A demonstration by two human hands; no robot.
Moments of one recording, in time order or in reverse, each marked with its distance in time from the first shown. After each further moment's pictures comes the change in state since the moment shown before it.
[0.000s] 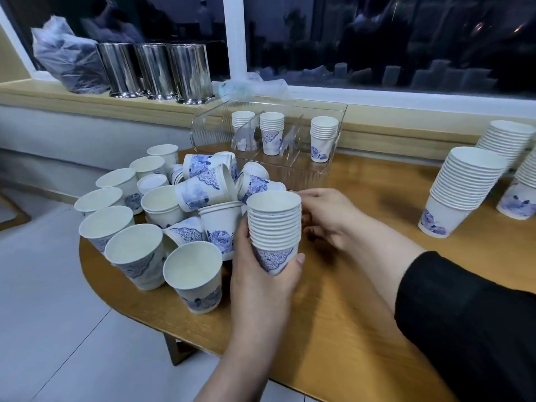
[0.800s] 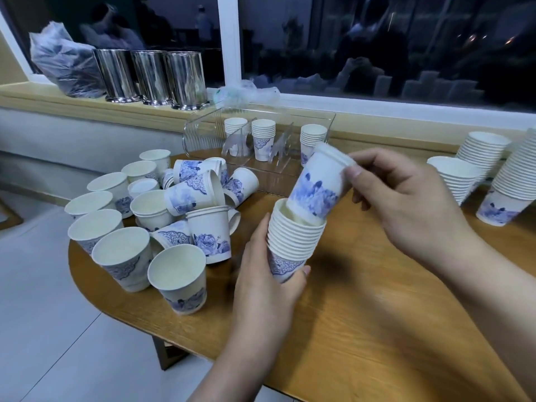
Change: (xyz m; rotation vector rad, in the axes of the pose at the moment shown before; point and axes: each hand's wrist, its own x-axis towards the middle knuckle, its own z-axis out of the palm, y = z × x) left_hand -0.007 0.001 0.017 0.087 -0.133 0.089; right_hand -0.114 -0.055 -0.074 -0.333 0.074 -0.801
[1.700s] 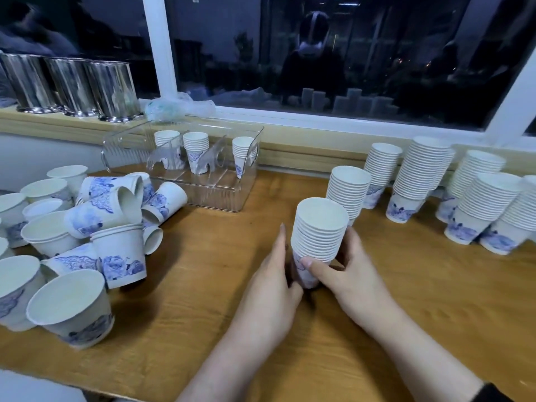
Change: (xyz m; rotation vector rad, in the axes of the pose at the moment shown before) left_hand -0.006 0.041 0.103 0.009 -0.477 -0.026; right_hand -0.089 0.089 -0.045 0.098 0.170 0.330
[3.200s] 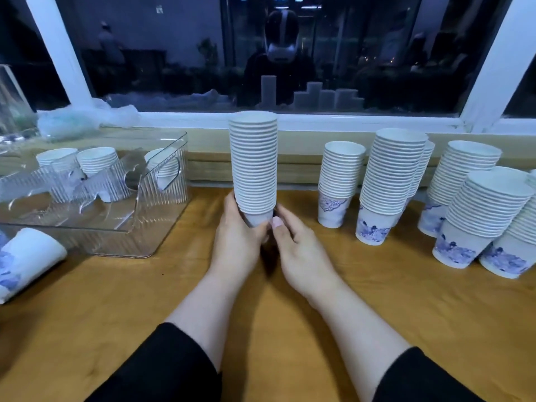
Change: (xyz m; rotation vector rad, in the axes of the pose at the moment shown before) left_hand 0.222 -0.014 0.080 0.005 0.287 0.090; right_hand 0.149 0.099 -0.043 -0.074 0.065 -0.038
